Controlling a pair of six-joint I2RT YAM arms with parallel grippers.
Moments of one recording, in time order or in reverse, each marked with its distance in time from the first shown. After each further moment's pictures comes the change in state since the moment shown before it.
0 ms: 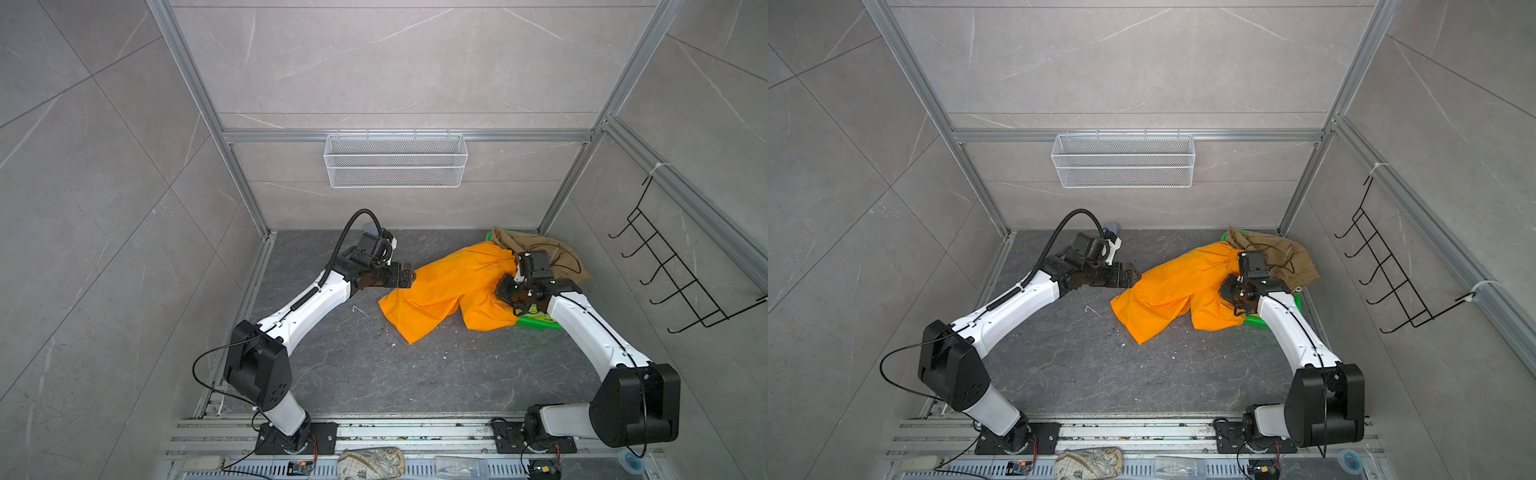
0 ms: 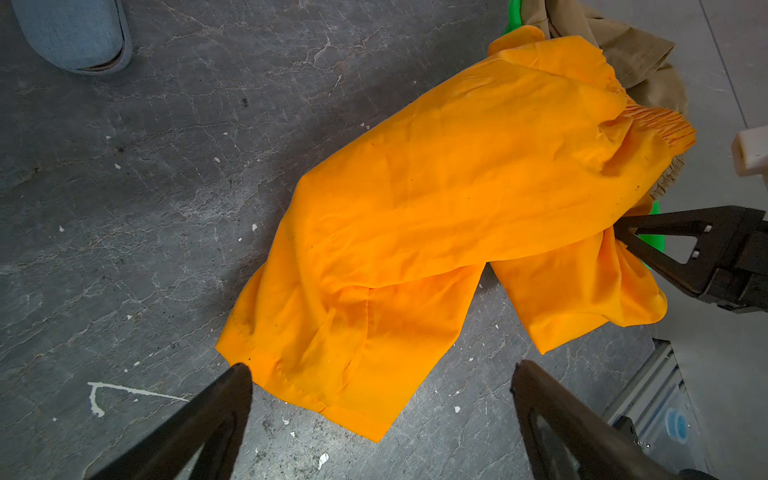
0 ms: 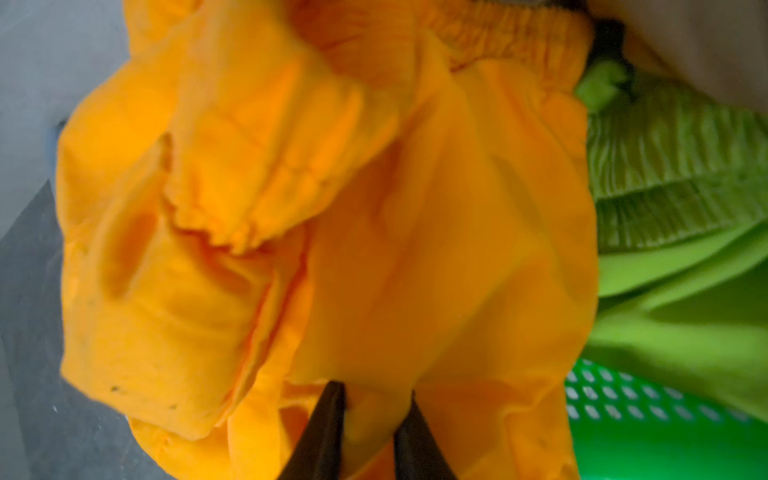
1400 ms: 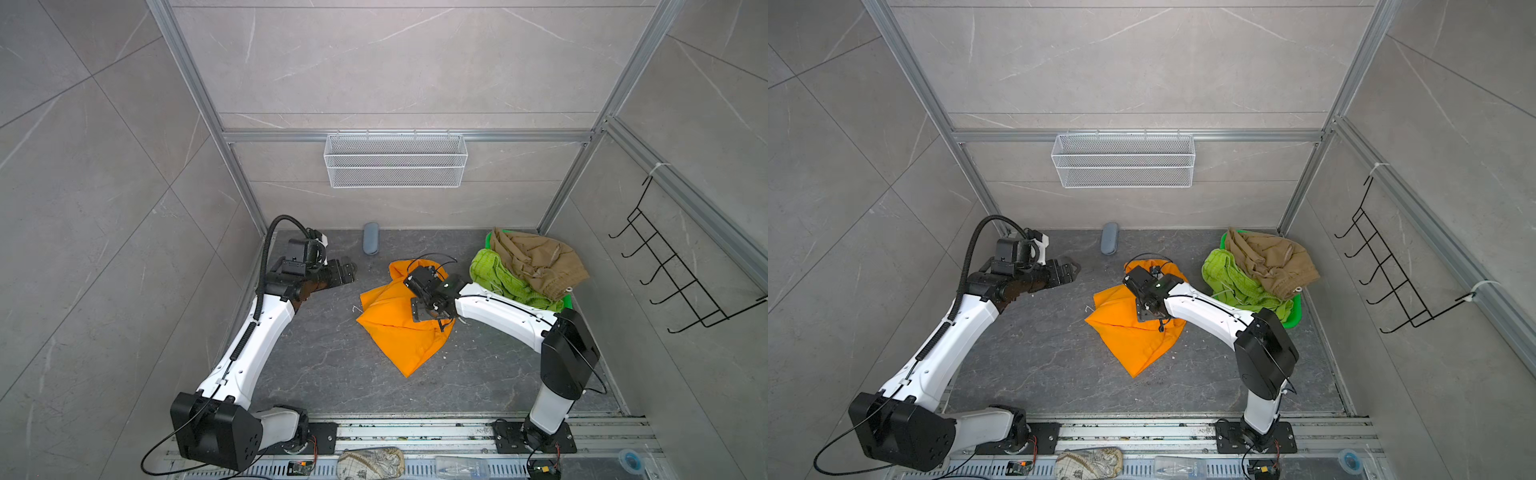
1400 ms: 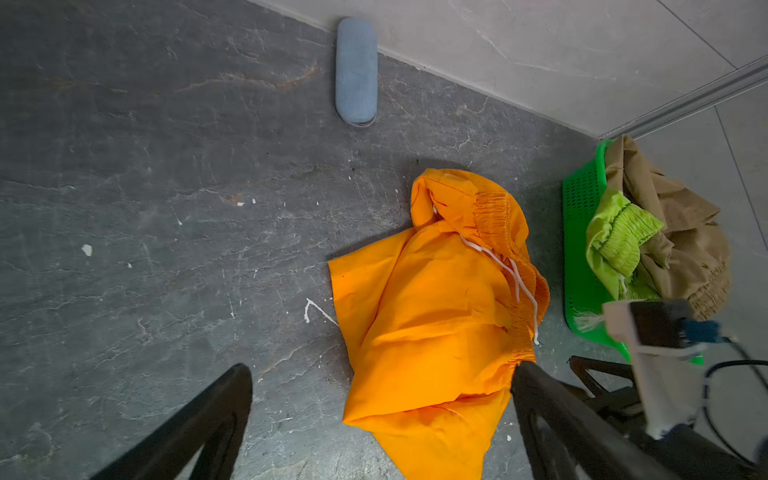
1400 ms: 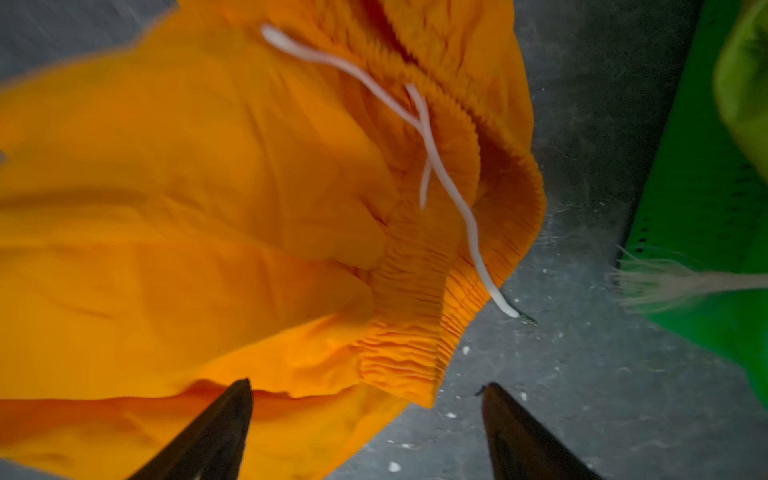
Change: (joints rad) left arm 0.348 -0.337 -0.207 -0.085 -0.003 -0.018; right arm 0.729 0.412 0.301 -0.249 0.445 0.022
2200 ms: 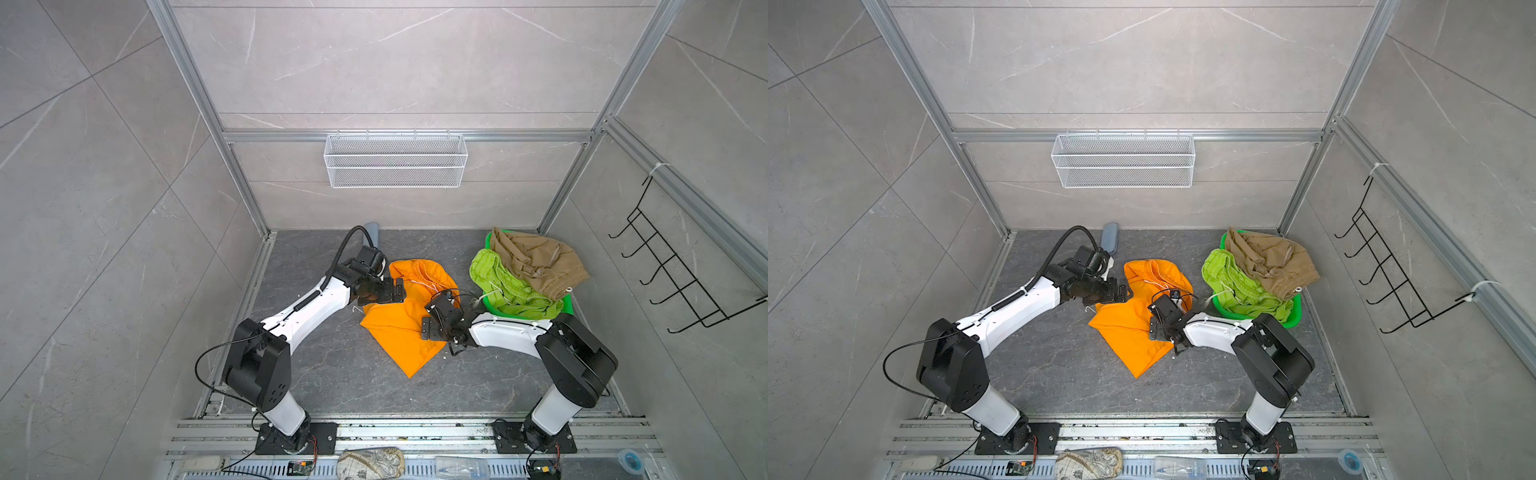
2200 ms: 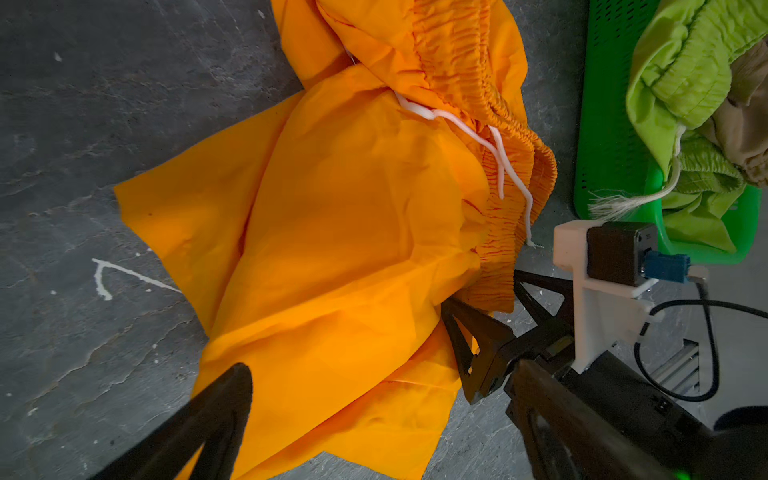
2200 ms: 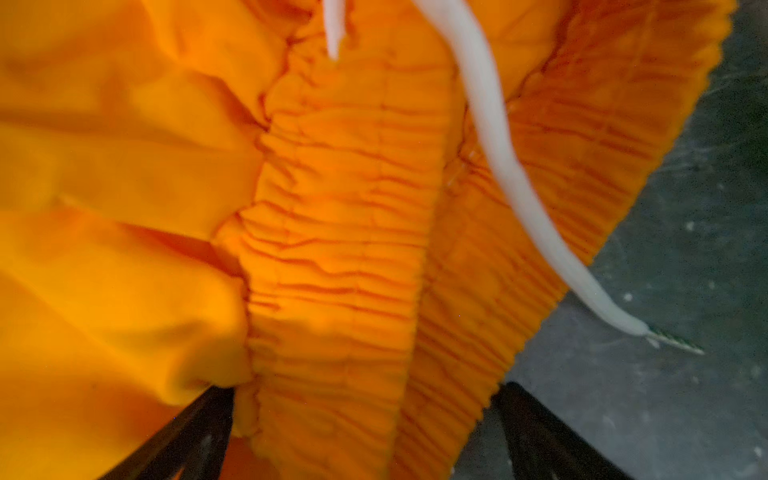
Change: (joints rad) left arm -0.360 0.343 0.087 0.003 -0.008 -0.092; right arm -0.069 -0.089 -0.493 0.612 -0.101 0.039
